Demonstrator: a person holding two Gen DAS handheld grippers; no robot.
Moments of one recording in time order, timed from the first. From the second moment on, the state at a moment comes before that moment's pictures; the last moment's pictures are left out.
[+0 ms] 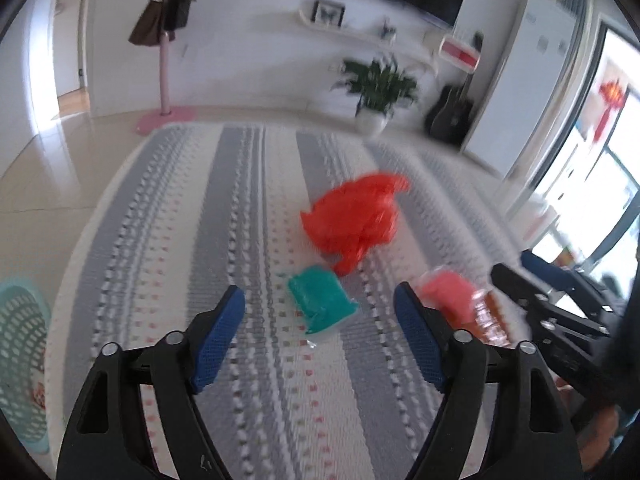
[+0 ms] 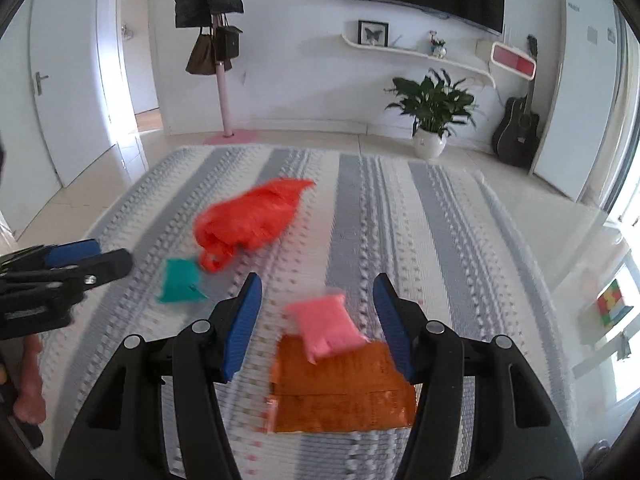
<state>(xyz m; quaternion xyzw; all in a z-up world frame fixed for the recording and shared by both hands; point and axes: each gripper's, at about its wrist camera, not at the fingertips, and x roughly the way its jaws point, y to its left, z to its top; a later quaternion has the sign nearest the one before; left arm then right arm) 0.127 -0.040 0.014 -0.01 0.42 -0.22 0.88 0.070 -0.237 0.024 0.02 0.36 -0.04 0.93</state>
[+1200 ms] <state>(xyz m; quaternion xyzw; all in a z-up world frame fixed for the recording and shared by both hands) 0.116 -0.026 0.019 -0.01 0.37 -0.15 0.92 0.088 -0.240 -0.023 0.02 0.40 -0.04 0.91</state>
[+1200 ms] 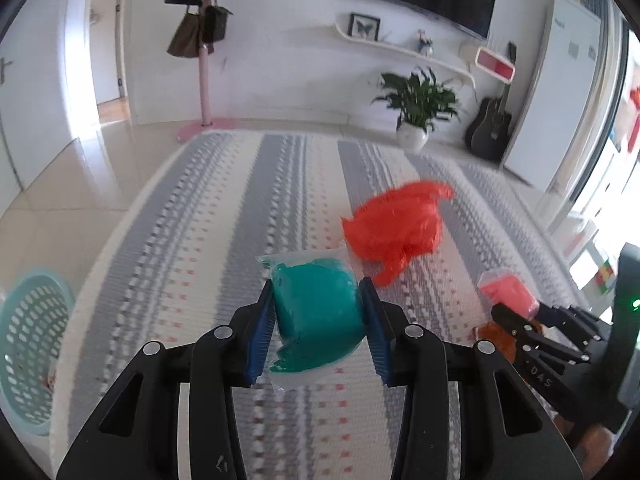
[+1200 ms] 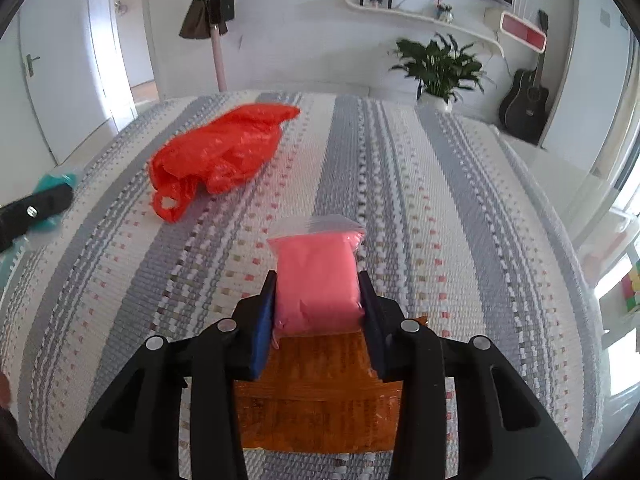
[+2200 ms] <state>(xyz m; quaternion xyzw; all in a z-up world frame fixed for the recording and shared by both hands) 0.058 0.330 0.057 -0.28 0.28 0.06 0.92 0.114 0.081 0.114 -0.03 0.33 0.28 0.90</state>
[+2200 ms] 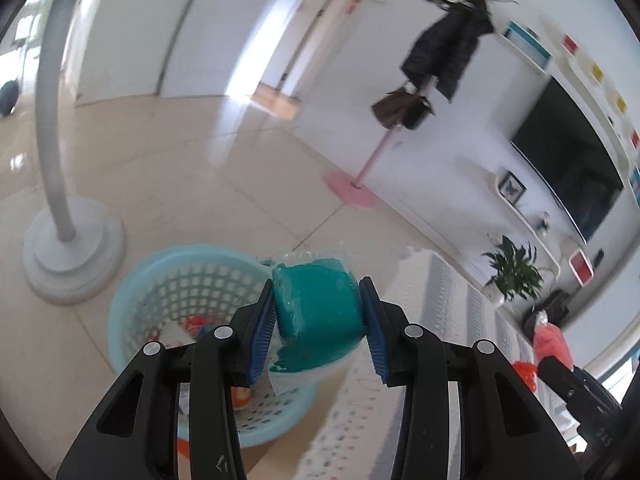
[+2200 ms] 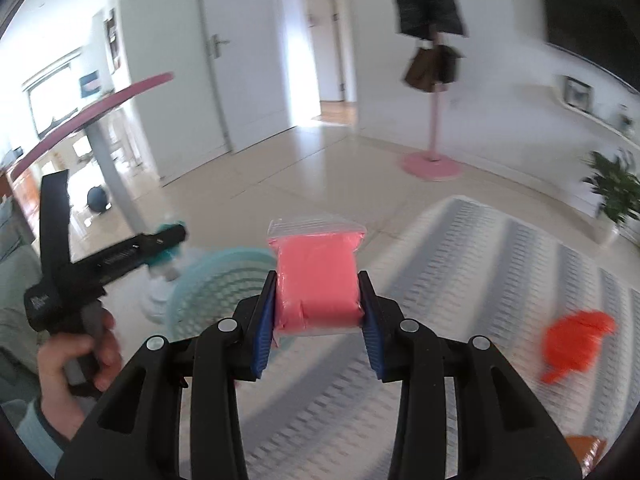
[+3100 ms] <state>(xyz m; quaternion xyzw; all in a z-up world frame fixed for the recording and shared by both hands) 0.082 0.385 0.001 -0.30 0.38 0.10 0.87 0.140 0.206 0.016 -0.02 0.48 0.32 0.82</state>
